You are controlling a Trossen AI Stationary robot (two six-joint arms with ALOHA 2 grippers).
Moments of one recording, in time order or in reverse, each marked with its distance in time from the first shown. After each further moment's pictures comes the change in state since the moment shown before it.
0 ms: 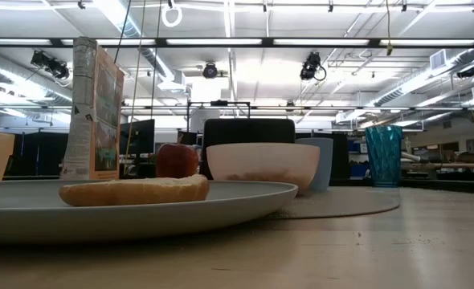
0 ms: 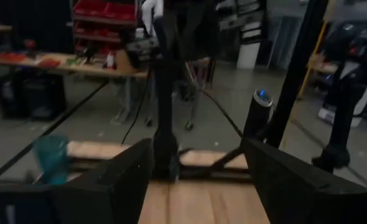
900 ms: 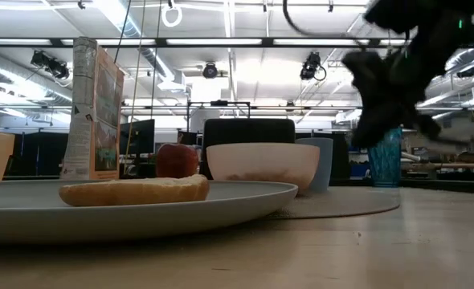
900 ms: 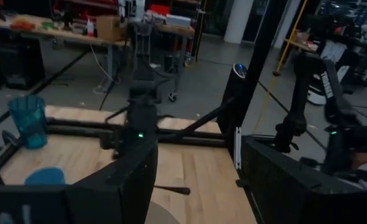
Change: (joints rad) left arm -0.177 -0.163 0.000 -0.279 -0.104 -0.075; right arm -0.113 -0.142 -1.137 0.207 -0.139 0.794
